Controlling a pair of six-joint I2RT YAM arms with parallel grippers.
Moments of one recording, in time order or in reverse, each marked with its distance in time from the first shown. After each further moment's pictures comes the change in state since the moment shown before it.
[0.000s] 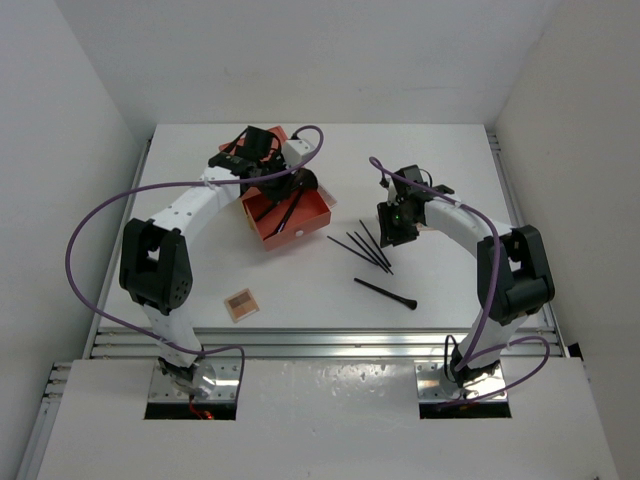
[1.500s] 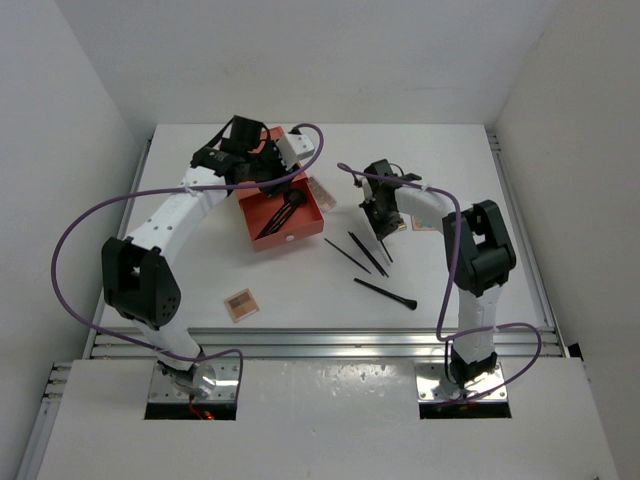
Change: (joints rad) left arm 0.008 -0.093 0.030 -0.035 0.066 0.163; right arm 0.077 0.304 0.245 -0.055 0.156 -0.172
